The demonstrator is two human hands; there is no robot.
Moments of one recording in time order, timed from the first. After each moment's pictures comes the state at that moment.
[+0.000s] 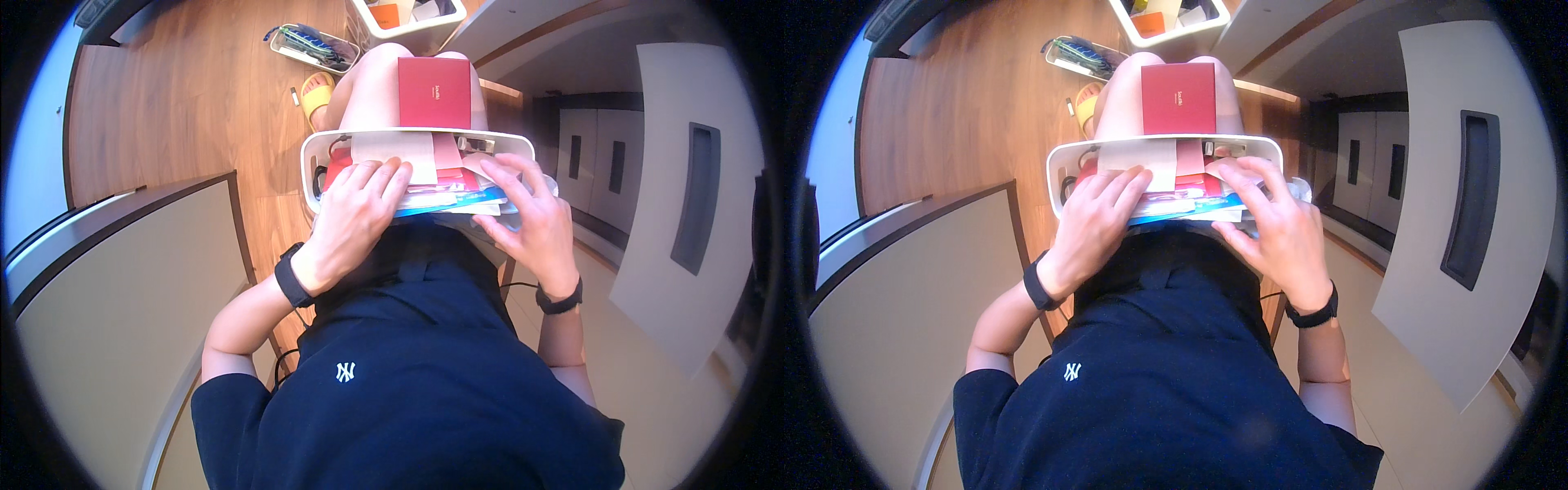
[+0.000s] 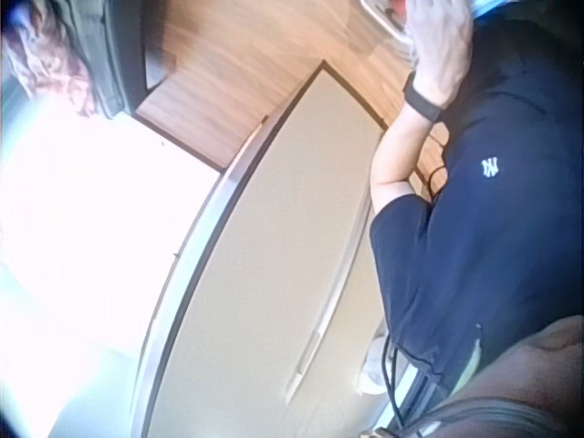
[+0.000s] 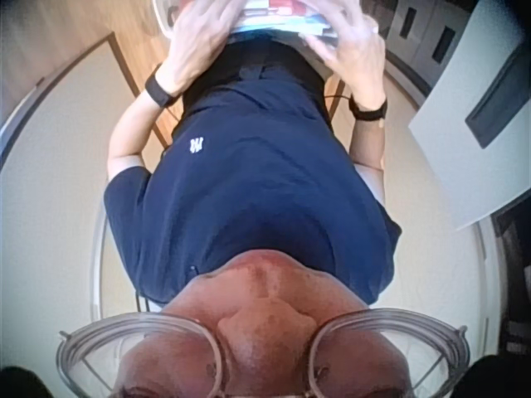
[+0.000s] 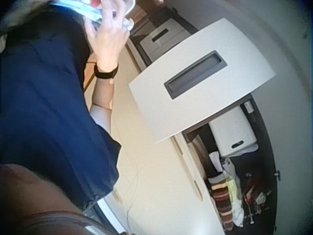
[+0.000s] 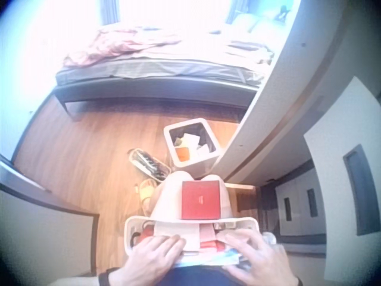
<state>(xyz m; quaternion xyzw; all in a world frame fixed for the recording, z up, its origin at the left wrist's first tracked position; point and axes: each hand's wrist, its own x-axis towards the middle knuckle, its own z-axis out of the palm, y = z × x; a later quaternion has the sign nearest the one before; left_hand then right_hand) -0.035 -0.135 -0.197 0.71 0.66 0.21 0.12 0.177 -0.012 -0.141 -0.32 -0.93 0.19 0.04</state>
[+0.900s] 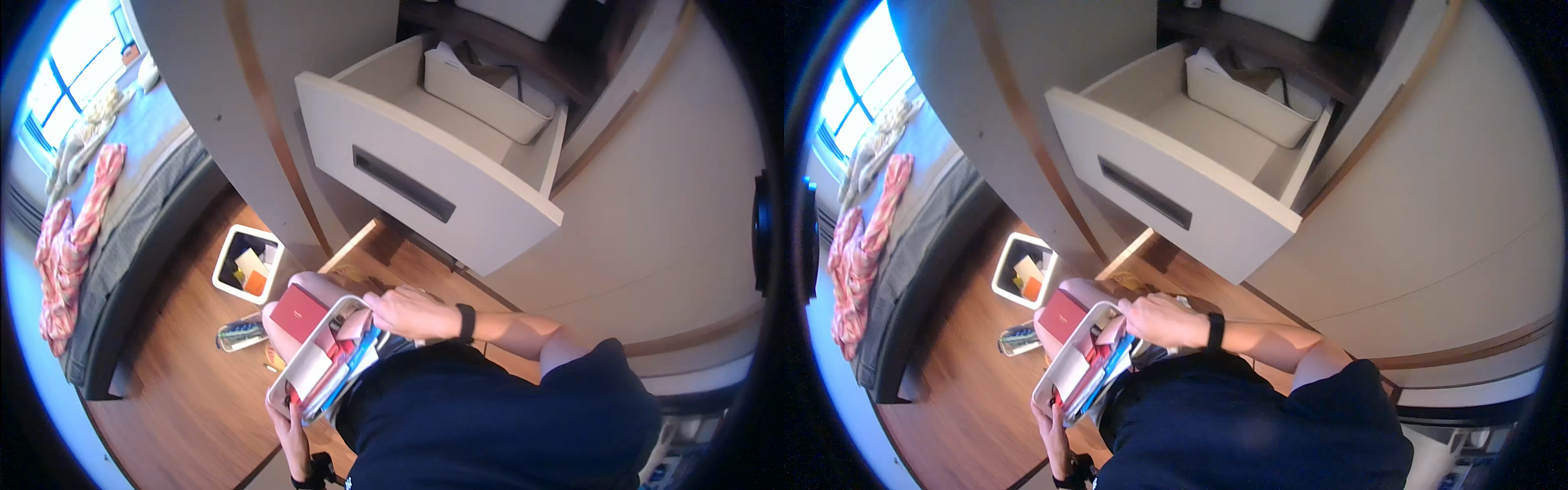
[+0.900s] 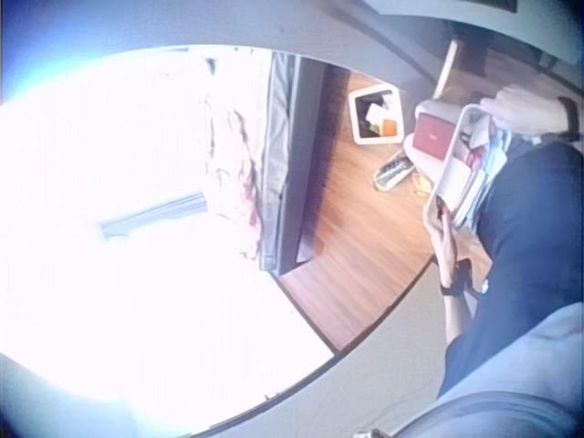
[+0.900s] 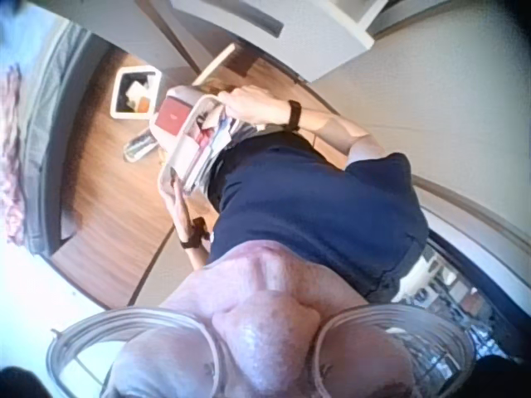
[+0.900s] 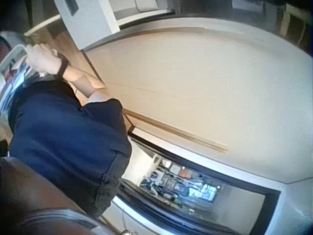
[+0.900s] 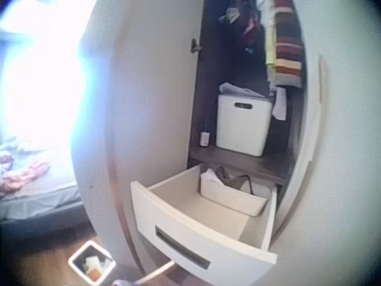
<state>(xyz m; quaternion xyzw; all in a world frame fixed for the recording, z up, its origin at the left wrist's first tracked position) -0.085 -0.160 -0.227 0.43 0.65 0.44 0.43 0.225 -0.003 -0.167 -0.42 -0.84 0.29 0.17</state>
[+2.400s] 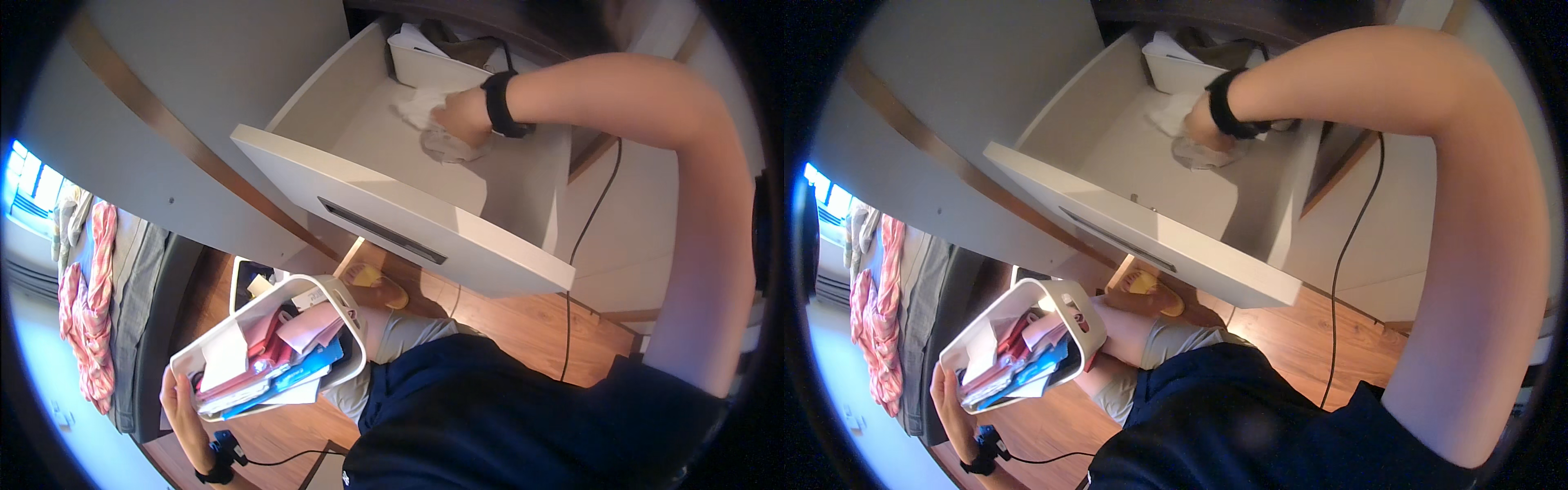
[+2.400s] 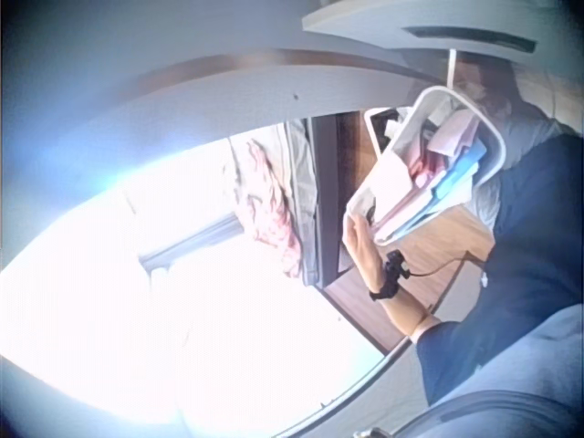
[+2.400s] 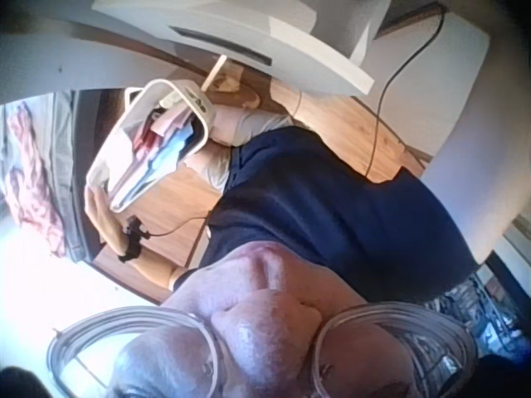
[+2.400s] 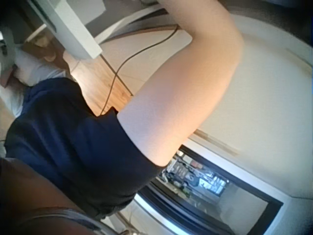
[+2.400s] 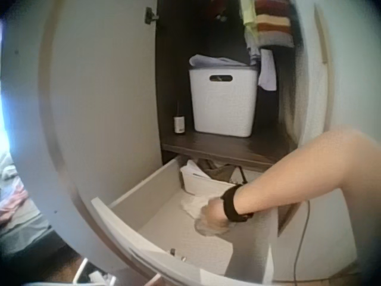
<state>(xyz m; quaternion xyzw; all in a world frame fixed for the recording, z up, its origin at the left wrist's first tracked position) -0.133 0.023 -0.017 0.54 0.63 0.43 0.36 0.385 0.241 -0.002 -0.48 -0.76 0.00 -0.43</state>
